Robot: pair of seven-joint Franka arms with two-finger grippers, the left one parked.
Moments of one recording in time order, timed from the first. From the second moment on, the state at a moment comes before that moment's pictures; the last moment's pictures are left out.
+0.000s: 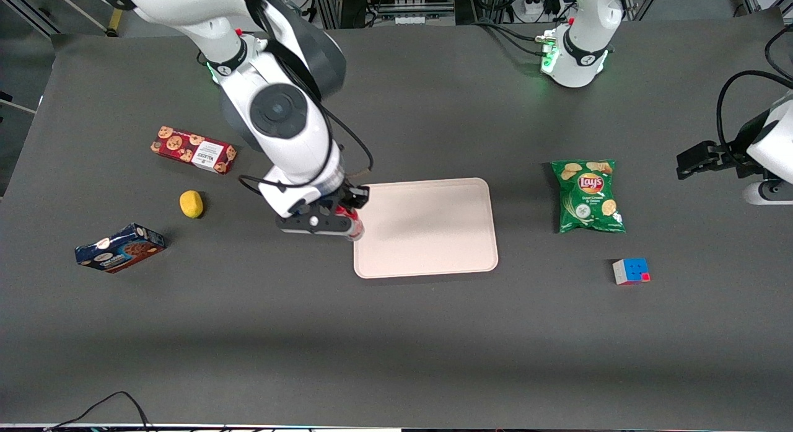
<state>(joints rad) 0.37 0.53 0.32 -1.29 -0.14 1.78 0.78</state>
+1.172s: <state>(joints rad) 0.42 0.74 0.33 -1.32 -0.23 1.98 0.94</state>
